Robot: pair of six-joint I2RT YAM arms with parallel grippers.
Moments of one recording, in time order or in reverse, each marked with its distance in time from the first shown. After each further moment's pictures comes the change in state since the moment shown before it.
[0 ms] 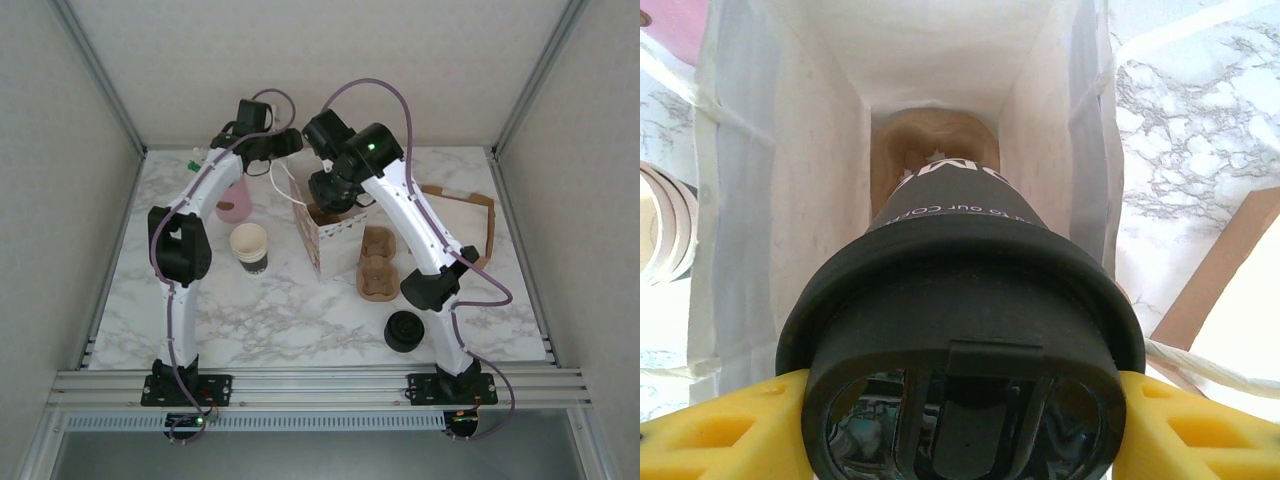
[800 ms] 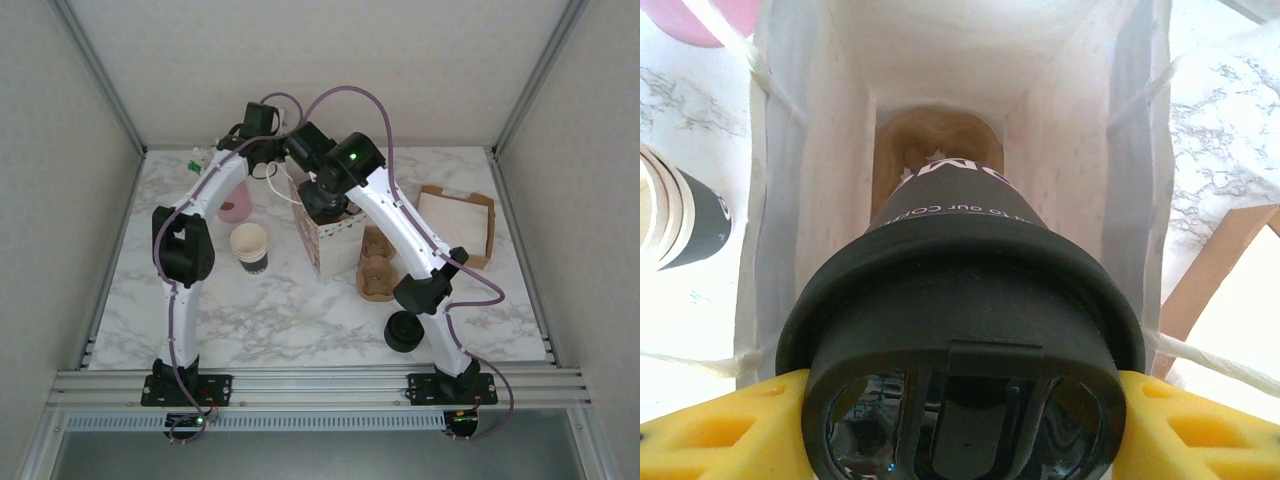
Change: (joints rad) left arm -0.028 0.006 -0.007 -0.003 0.015 0.011; right arm 0.076 0.026 0.000 0.000 0.093 -0.003
